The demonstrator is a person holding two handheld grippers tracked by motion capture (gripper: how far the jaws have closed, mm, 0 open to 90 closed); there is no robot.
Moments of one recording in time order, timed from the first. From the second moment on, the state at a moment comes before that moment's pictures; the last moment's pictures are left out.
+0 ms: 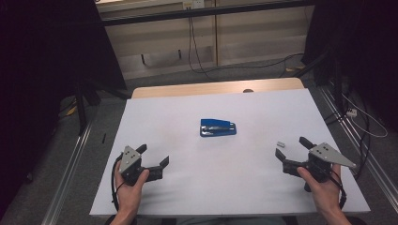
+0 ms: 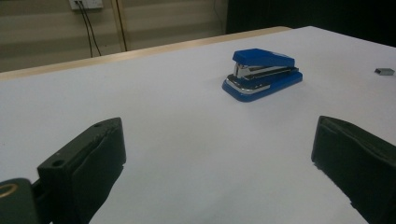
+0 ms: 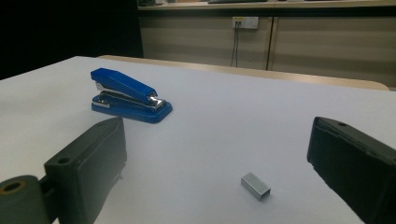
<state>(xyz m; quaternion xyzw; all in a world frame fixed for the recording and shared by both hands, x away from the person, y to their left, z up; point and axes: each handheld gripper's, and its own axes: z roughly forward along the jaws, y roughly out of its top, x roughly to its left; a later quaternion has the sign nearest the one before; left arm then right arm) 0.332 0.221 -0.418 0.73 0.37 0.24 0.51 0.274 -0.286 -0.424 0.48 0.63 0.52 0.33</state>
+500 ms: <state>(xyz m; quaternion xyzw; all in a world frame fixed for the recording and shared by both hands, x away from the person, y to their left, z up) 0.334 0.219 -0.419 0.74 0.37 0.24 0.51 0.277 -0.279 -0.426 0.47 0.65 0.51 0.32</state>
